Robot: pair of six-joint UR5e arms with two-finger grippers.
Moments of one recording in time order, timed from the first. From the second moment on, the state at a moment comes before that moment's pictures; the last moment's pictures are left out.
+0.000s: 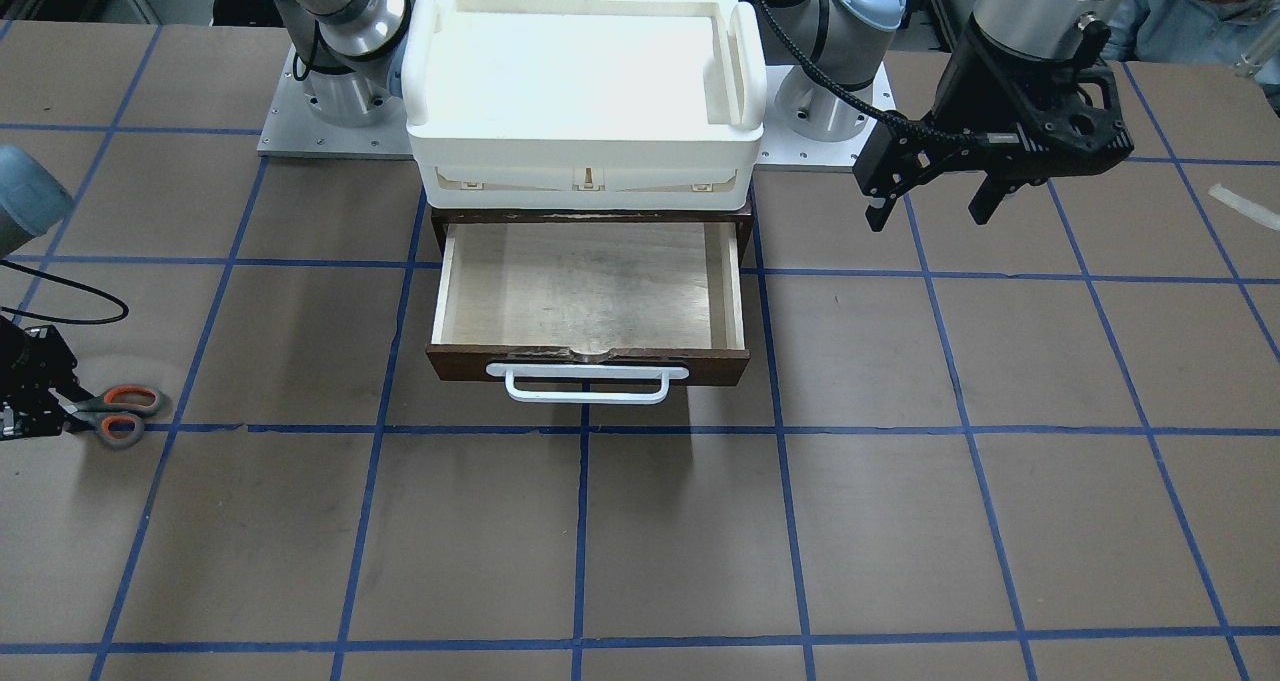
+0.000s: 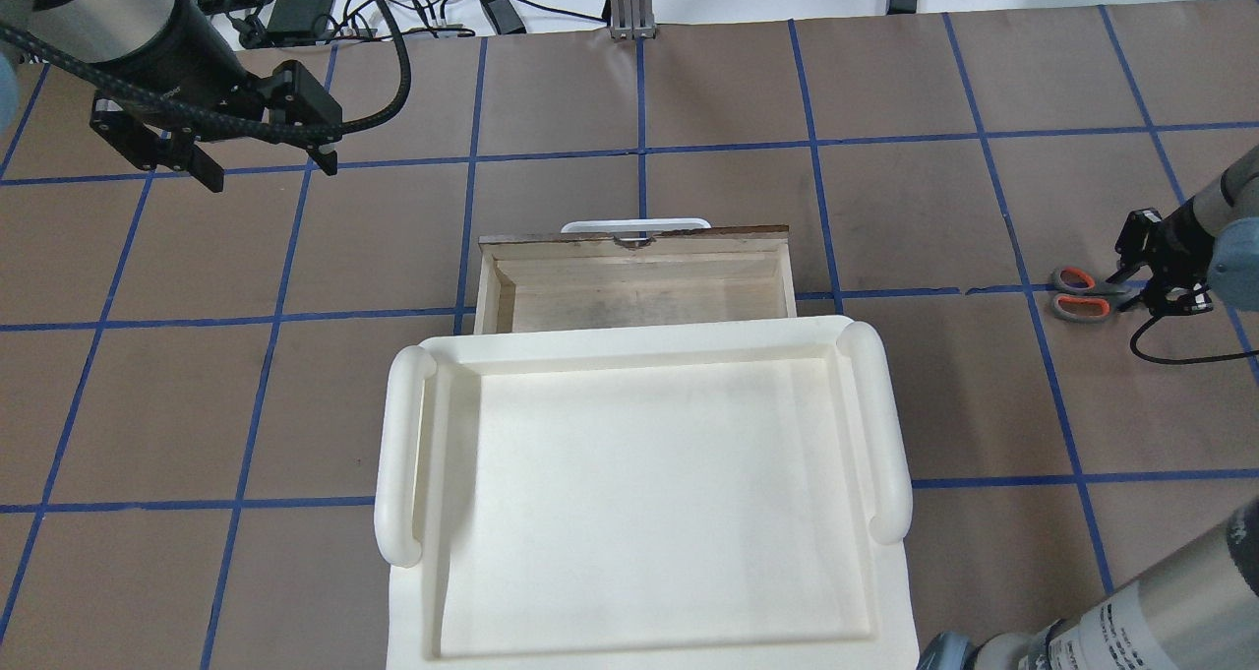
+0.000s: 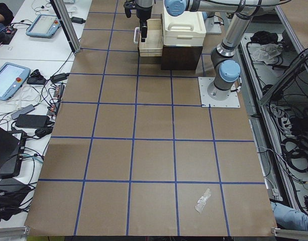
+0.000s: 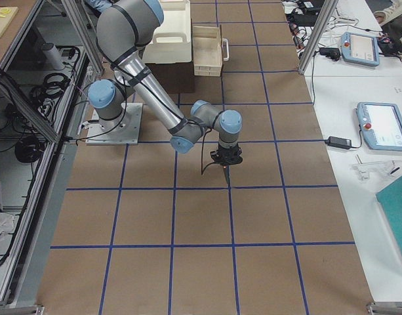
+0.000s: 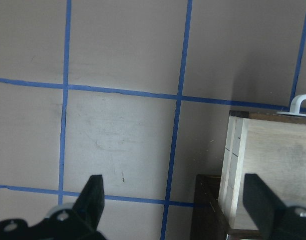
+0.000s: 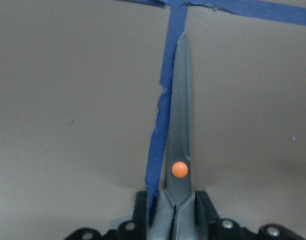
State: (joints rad) left arm -1.49 -1.53 -1.57 -1.52 1.57 -0.03; right arm 0.94 -1.12 1.89 -2.36 -1.56 0.78
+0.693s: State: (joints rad) left arm -1.51 -1.54 -1.55 -1.57 1.56 -0.04; right arm 0.94 -1.13 1.88 -2.34 -1.55 0.77
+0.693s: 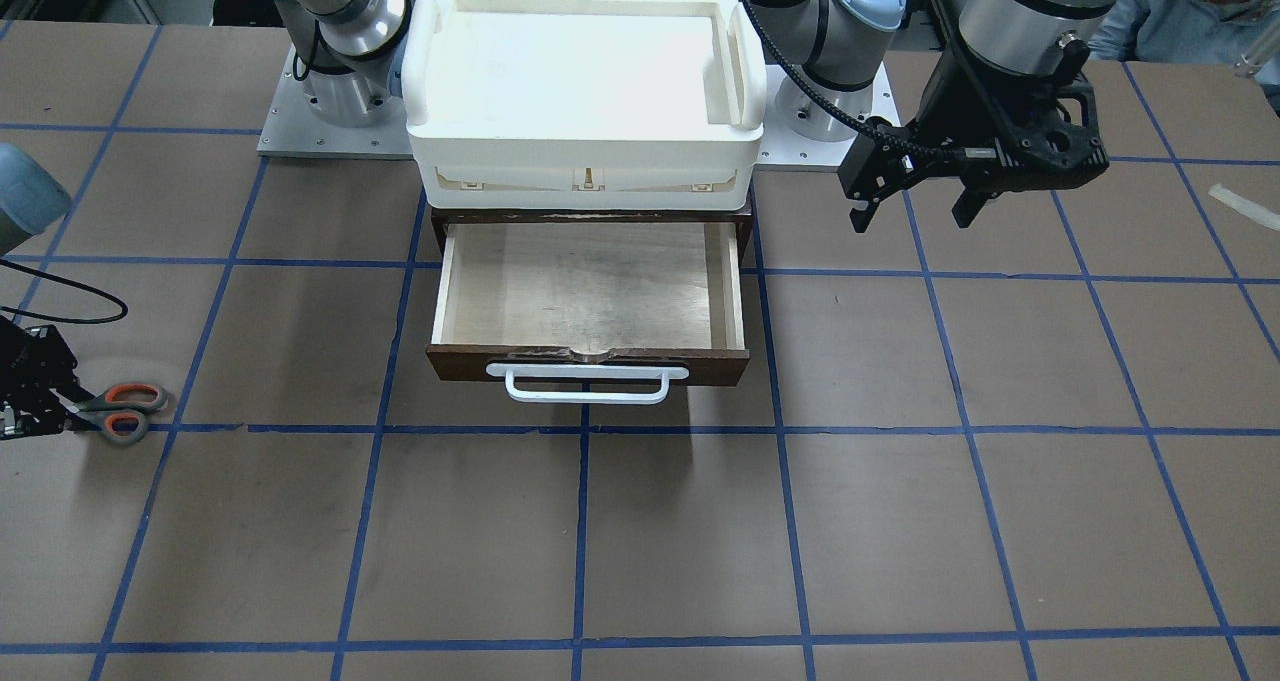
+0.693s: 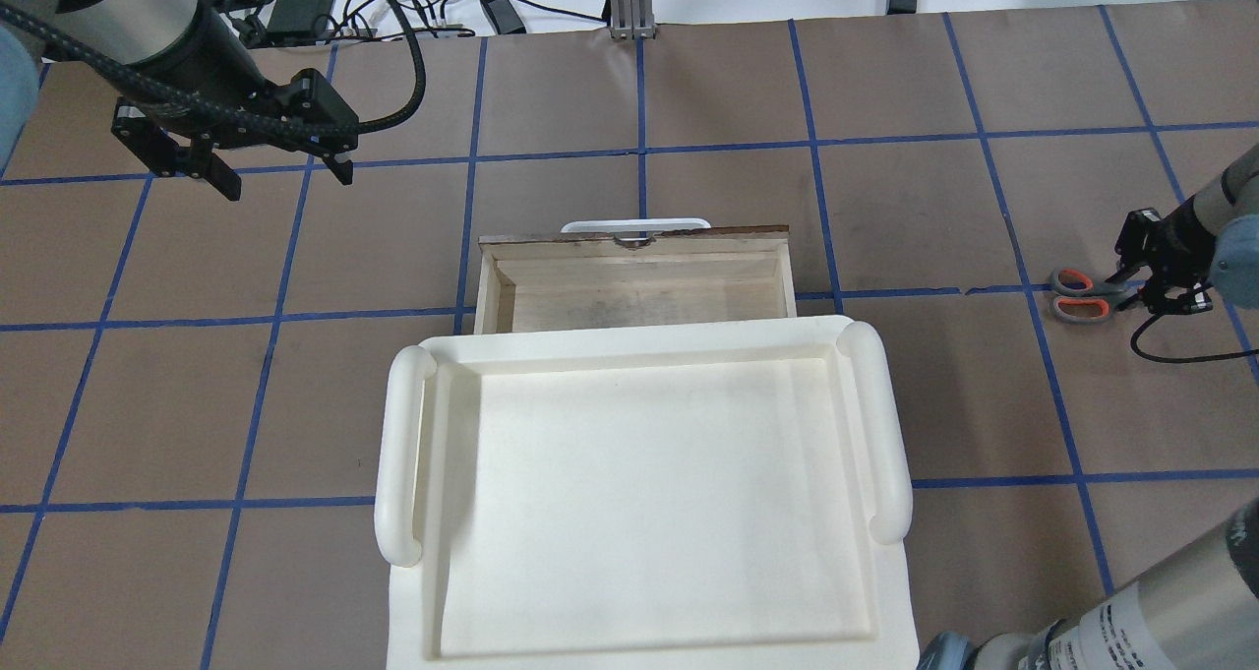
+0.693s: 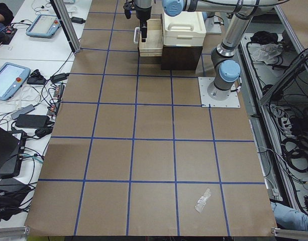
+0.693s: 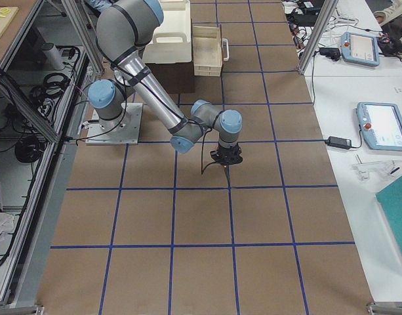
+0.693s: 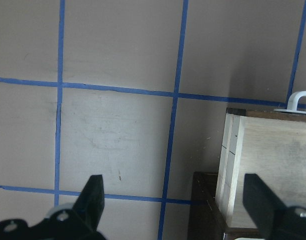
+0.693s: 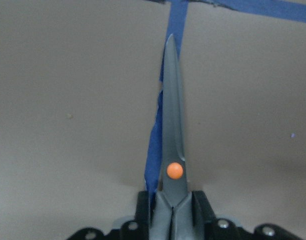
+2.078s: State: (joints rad) left arm -1.53 -1.53 -1.57 -1.61 1.55 -0.06; right arm 1.28 -1.40 1.69 -1.91 -1.49 1.02
